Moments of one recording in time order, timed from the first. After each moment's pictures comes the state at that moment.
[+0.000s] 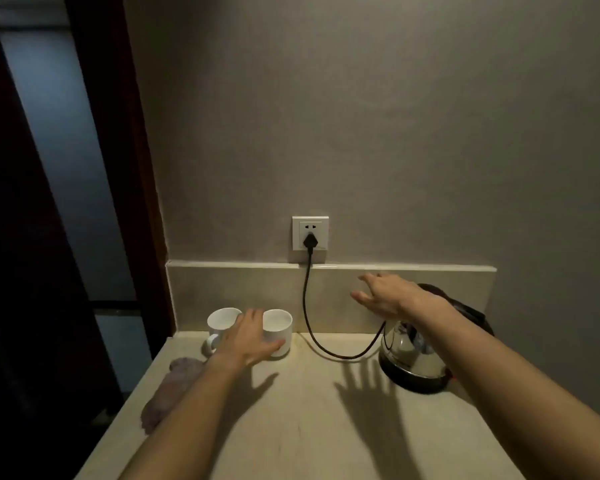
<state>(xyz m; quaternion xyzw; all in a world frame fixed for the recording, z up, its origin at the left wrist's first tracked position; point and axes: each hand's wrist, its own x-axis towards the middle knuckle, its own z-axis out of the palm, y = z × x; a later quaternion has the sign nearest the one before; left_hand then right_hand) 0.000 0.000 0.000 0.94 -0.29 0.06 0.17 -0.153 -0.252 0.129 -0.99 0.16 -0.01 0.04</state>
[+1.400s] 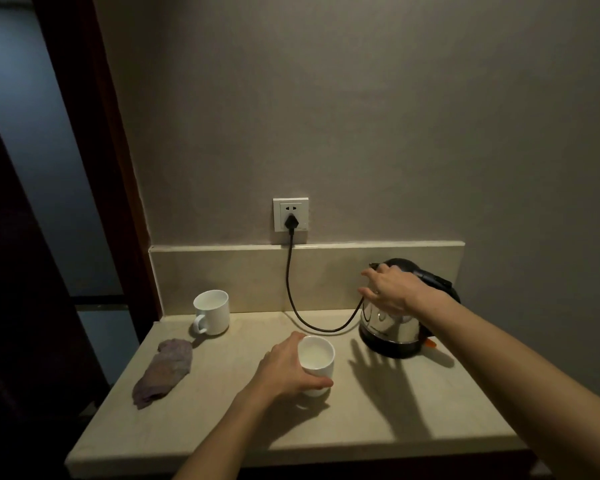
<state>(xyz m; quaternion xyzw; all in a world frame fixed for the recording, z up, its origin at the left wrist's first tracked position) -0.114 -0.040 -0.046 0.88 -0.33 -0.08 0.32 -0.194 -0.287 0.093 -0.99 0.16 -0.02 -0.03</state>
